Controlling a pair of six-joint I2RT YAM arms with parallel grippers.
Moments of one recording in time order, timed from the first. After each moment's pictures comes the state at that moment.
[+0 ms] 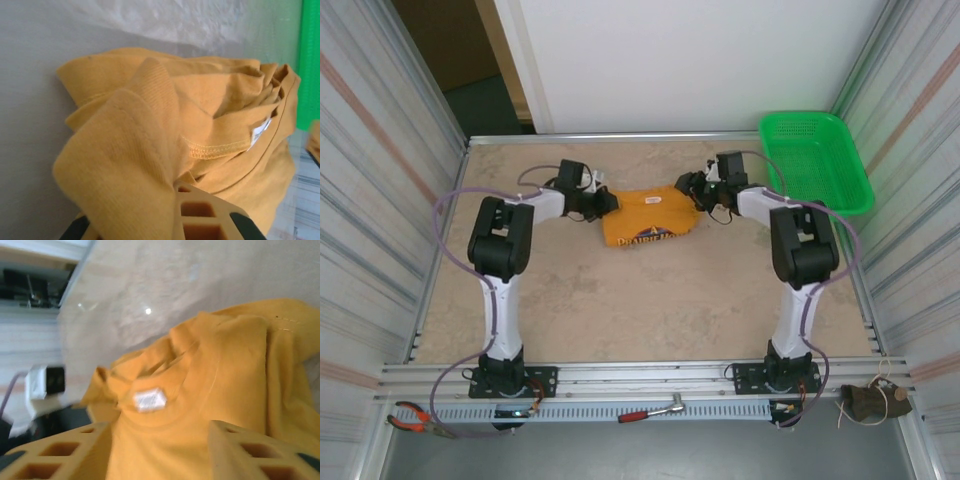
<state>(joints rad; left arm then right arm) -0.24 2.16 1.47 -0.24 0.63 -0.54 0.23 1.93 1.27 -0.04 -0.54 0.87</state>
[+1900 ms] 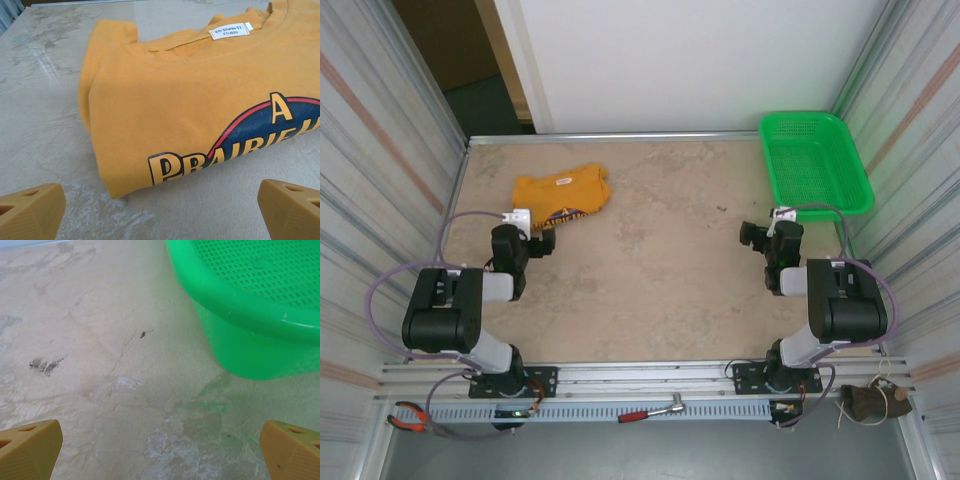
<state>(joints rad) -0.02 1.52 0.39 0.69 -0.05 0.04 -0.03 1.55 0.39 0.70 0.09 0.12</state>
